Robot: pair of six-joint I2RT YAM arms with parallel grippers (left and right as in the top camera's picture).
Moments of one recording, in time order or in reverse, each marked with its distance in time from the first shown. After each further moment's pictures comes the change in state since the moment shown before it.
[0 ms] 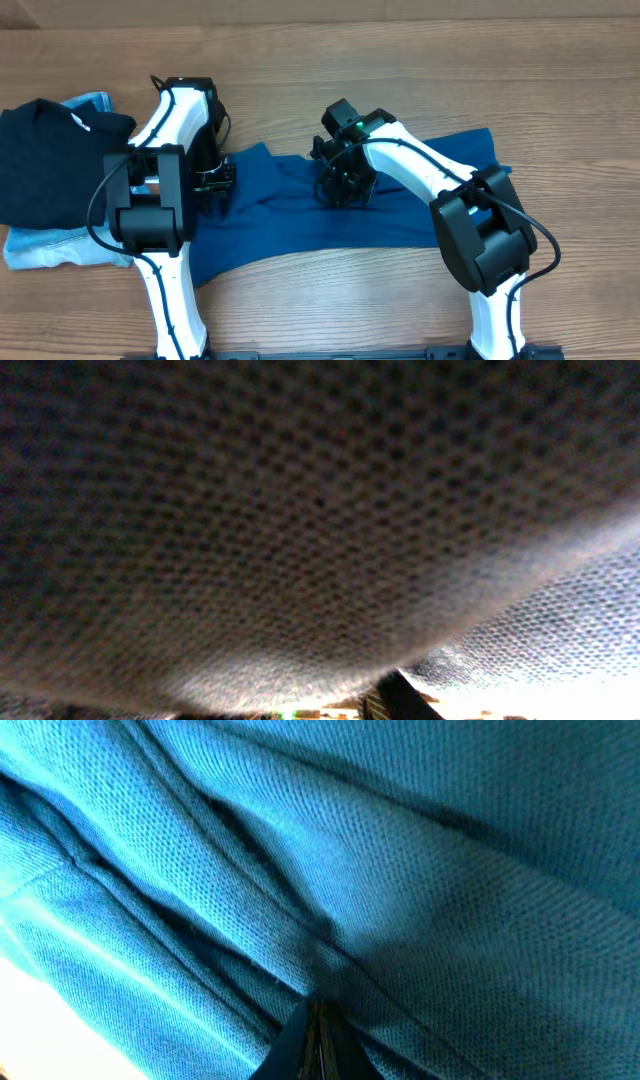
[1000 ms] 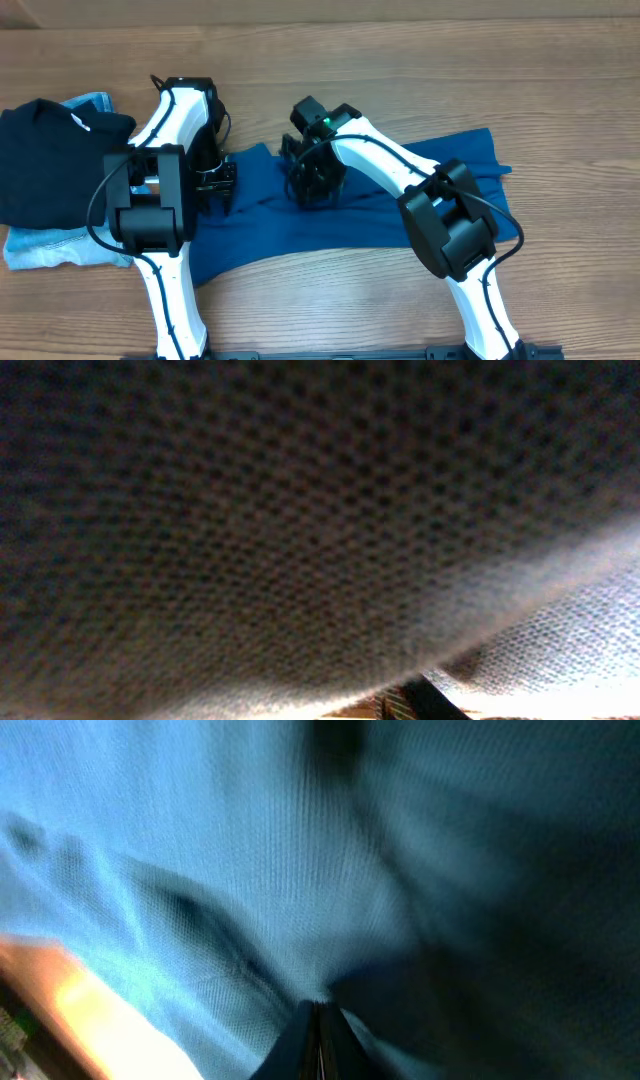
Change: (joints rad) left arm 0.000 0.000 0.000 0.019 0.000 0.000; right arm 0.078 0.168 0.230 -0.079 -0.161 0.050
